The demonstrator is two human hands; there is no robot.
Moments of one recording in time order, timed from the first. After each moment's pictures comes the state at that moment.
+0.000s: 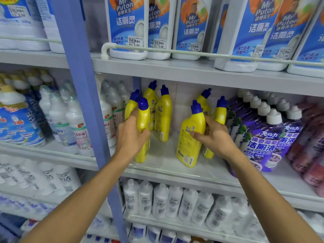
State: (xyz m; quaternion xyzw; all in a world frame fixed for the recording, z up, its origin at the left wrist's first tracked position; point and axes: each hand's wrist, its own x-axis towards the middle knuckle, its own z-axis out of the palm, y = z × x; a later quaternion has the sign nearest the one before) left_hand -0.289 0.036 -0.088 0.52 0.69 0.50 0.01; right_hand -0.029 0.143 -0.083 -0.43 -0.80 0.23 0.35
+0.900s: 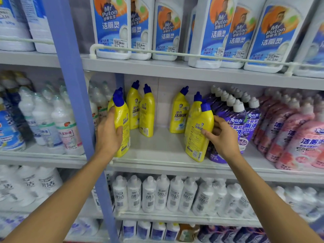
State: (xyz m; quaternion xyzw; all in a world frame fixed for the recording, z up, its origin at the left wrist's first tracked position) left_hand -0.315 0.025 -0.109 0.54 0.70 0.46 -0.06; right_hand 0.050 0.102 -0.104 -0.48 -0.71 0.18 0.48
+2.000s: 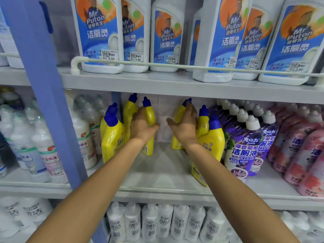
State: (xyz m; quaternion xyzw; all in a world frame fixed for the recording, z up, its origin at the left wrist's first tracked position) left_hand -0.260 0.166 -0.074 0.55 0.69 0.47 0.11; right_hand -0.103 0.219 -0.078 -0.53 -0.68 0.13 0.49
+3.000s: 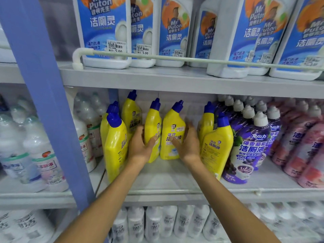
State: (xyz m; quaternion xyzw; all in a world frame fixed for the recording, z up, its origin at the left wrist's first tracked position) left_hand -0.276 0.153 -0.155 0.54 0.55 0.60 0.21; right_hand -0.103 0.199 -0.156 -0.55 -0.64 0.23 0.50
